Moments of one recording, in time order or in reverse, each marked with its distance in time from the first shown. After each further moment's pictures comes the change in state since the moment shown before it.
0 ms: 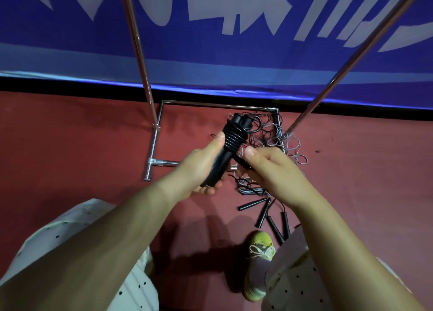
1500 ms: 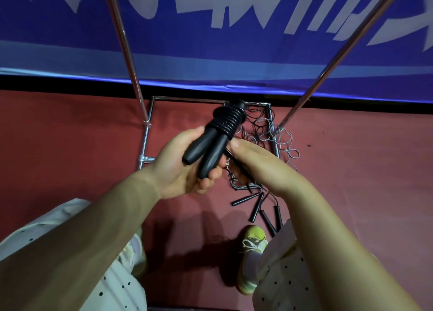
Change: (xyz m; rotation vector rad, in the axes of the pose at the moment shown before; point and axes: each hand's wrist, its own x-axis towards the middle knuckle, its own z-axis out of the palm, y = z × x) left_hand -0.007 0.005 -0.013 -0.336 -0.445 -0.066; right_hand 0.014 0.018 -0.005 0.108 -0.151 0.106
